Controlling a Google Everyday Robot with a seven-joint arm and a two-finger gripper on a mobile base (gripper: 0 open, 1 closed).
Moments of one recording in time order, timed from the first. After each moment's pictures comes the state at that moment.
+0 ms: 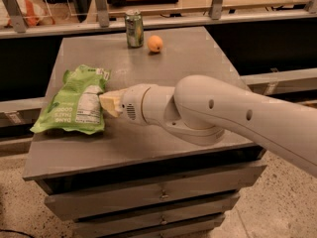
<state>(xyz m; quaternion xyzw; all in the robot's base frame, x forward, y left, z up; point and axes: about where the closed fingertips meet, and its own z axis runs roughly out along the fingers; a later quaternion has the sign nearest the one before) 0.537 0.110 0.863 -0.29 0.76 0.33 0.47</state>
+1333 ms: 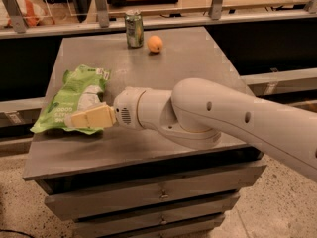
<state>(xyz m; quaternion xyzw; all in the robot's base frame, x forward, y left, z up) 0.519 0.127 0.865 -0.30 0.75 0.36 0.46</state>
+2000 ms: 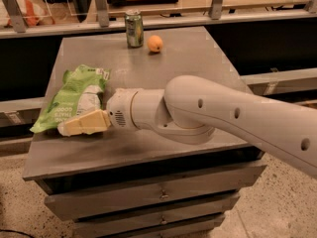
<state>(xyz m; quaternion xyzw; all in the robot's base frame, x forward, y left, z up) 0.512 0.144 0.861 -0.34 0.74 0.37 0.45</state>
